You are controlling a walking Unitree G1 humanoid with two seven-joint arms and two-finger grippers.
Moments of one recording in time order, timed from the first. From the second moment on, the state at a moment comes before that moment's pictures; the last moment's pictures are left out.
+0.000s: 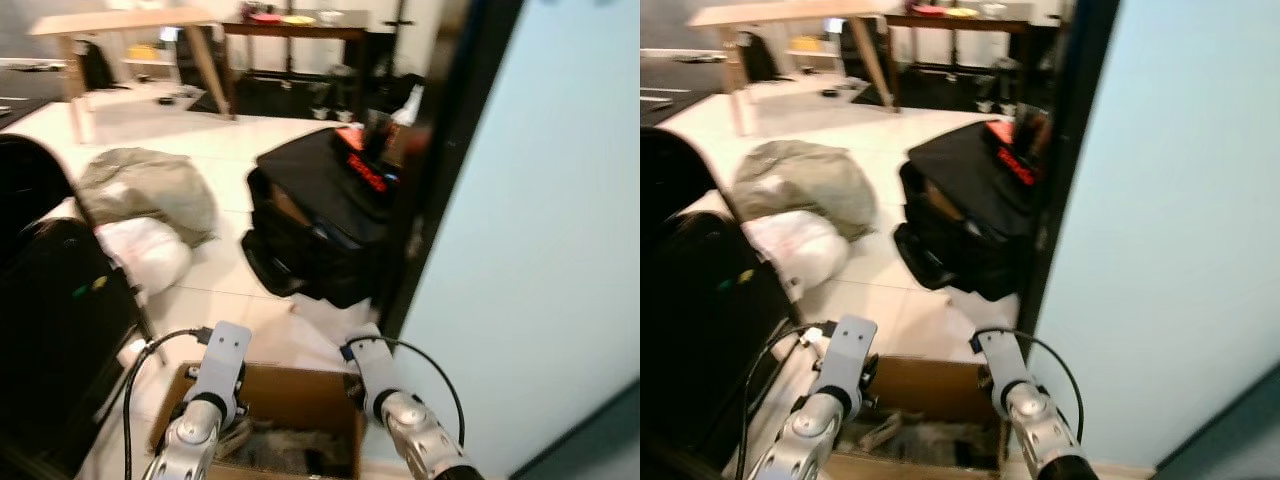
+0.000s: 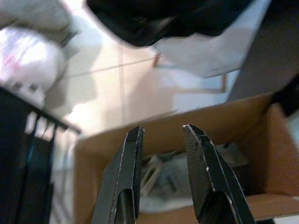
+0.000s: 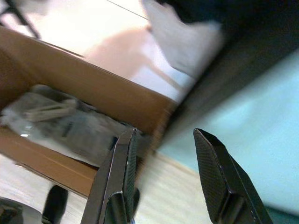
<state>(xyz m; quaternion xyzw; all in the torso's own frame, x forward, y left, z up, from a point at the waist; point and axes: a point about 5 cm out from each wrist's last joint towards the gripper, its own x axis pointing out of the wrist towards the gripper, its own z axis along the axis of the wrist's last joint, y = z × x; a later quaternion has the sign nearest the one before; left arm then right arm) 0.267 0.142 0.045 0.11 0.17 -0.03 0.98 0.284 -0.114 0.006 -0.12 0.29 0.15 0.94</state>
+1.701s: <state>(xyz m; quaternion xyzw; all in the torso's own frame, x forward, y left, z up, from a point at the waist) 0.261 0.142 0.055 0.10 0.10 -0.04 0.99 0.278 -0.133 0.012 -0.13 0.29 0.11 0.94</state>
